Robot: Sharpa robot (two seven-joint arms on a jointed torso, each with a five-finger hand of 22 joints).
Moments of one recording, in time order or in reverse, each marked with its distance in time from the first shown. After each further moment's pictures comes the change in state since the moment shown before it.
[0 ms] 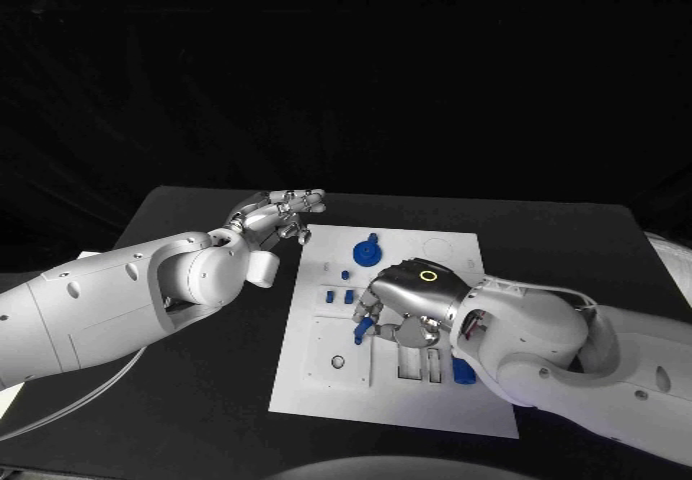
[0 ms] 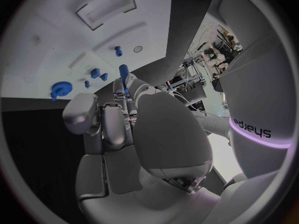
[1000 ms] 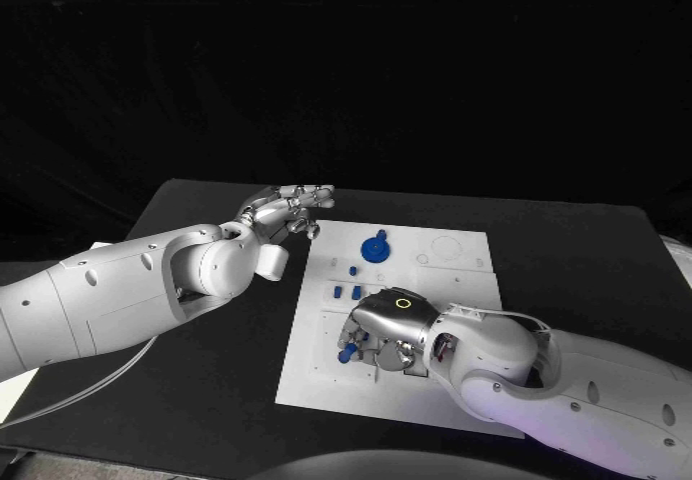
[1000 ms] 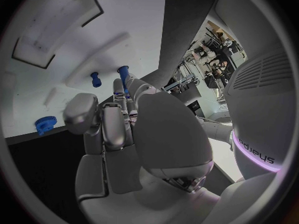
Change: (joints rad) left arm -0.002 0.007 -0.001 -0.015 0.000 0.008 0.000; left_hand 0.000 0.000 0.000 0.000 0.000 0.000 0.000 0.000 0.000 0.000 0.000 0.000 0.001 0.000 0.000 0.000 0.000 0.000 0.000 0.000 0.000 0.000; right arm -0.097 0.132 -0.010 -0.143 -0.022 0.001 0.050; right_hand -0.004 -0.006 0.007 -0.002 -0.003 0.002 0.004 -0.003 -0.002 0.003 0.004 -0.004 0.000 0.000 0.000 0.004 0.000 0.000 0.000 0.000 0.000 -0.002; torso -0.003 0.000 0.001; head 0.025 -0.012
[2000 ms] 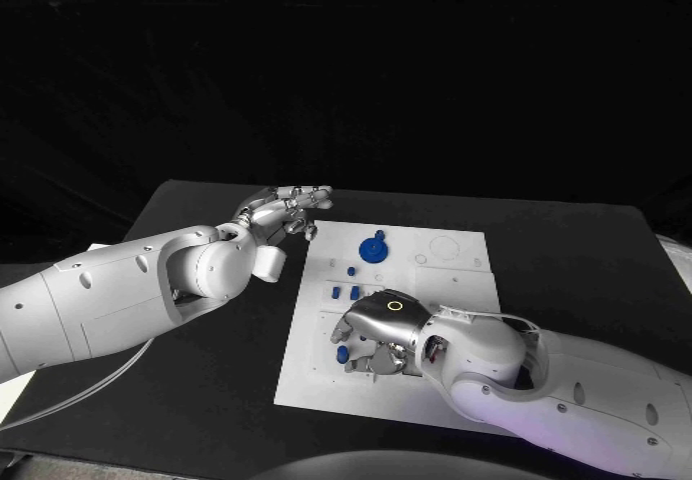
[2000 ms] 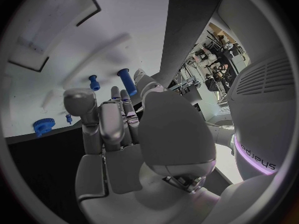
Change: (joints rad) left arm 0.000 -0.006 0.000 0.008 0.000 0.001 -0.002; left_hand 0.000 0.000 0.000 0.000 0.000 0.000 0.000 0.000 0.000 -0.003 0.004 0.006 0.001 0.000 0.000 0.000 -0.002 0.000 0.000 0.000 0.000 0.000; right arm -0.003 0.026 -0.007 -0.017 -0.030 0.002 -0.018; right_hand -0.105 -0.083 -0.139 0.017 0.010 -0.130 0.040 -0.007 -0.017 -0.249 0.048 -0.005 0.001 0.002 0.031 -0.049 -0.090 0.000 -0.045 0.038 -0.090 -0.125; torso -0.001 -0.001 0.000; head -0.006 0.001
